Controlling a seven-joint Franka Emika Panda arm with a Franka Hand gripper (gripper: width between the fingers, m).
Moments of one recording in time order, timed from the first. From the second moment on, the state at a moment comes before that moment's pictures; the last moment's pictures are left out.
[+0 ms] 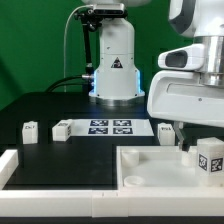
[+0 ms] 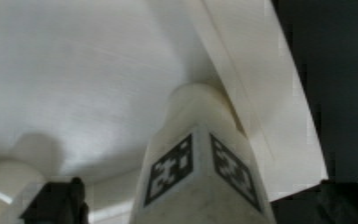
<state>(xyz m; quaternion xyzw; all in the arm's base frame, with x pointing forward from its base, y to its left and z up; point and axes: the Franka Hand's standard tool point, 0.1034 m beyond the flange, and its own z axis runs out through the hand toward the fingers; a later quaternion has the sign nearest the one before) 0.621 0.123 0.070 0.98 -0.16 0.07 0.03</state>
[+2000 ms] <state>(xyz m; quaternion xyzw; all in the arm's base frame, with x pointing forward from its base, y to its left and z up) 0.621 0.124 0.069 0.87 -0.48 0.09 -0.02</state>
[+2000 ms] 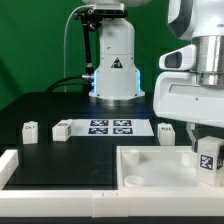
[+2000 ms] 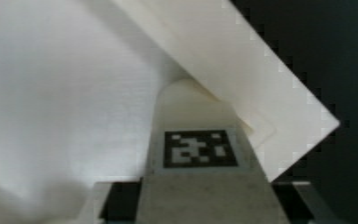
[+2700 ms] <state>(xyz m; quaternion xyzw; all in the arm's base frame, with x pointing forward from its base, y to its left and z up) 0.622 0.124 0.069 0.69 -0.72 0.08 -0.04</state>
